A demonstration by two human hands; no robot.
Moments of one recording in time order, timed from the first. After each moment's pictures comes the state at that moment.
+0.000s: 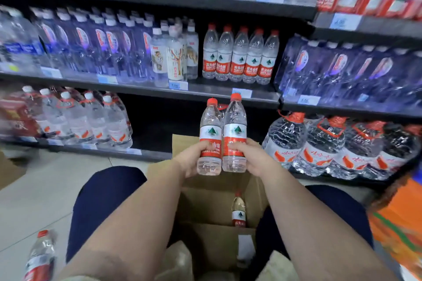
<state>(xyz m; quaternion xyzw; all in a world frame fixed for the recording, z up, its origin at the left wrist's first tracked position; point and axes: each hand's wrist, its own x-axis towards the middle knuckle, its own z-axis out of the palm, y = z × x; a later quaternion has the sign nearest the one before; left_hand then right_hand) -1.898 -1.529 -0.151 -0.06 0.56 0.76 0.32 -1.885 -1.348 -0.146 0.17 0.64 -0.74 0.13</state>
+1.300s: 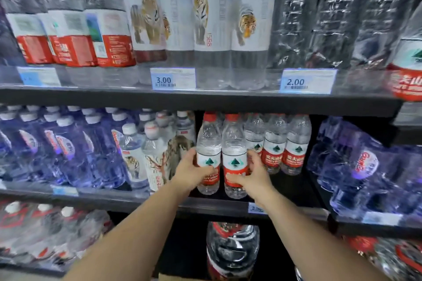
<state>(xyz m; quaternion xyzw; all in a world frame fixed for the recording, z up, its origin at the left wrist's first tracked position) -2.257 -1.500 -0.082 0.02 0.77 0.64 0.04 -2.224 -1.317 -0.096 0.05 0.76 -0.65 -0.06</state>
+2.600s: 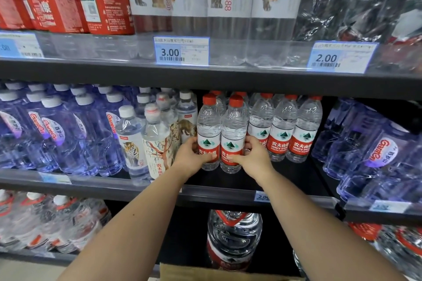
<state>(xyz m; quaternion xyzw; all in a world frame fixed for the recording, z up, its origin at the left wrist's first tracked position) -2.284 -1.509 -0.104 0.01 0.80 0.60 0.02 -2.256 -1.329 -0.099 0.07 0.83 -0.55 -0.09</state>
